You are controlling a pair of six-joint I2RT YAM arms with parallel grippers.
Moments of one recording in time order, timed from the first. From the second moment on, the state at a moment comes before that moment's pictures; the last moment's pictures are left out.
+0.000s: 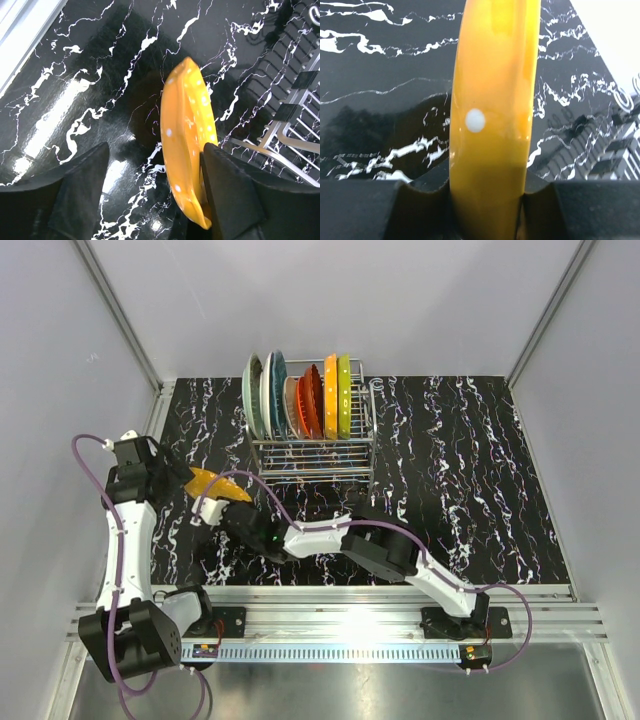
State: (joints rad) left arm 0.26 1.06 0.94 -0.69 -0.02 -0.46; right arm 1.24 2.39 1.64 0.50 0.38 -0.47
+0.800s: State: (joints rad) left arm 0.26 1.03 0.94 -0.69 -0.07 -0.45; right arm 1.36 1.76 0.99 0.37 0.39 -0.18
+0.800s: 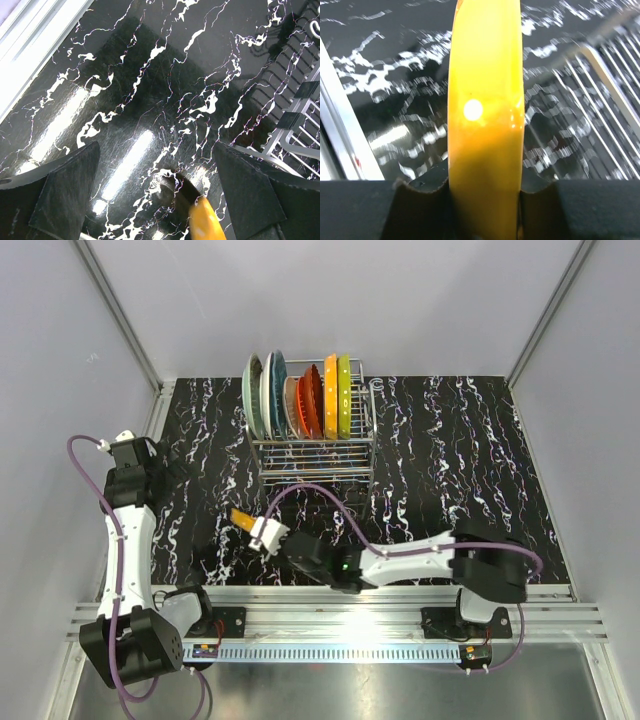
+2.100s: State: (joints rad) left arm 0.26 1.01 0.94 -0.68 -0.03 -0.44; right arm 1.12 0.85 0.95 0.01 0.88 -0.05
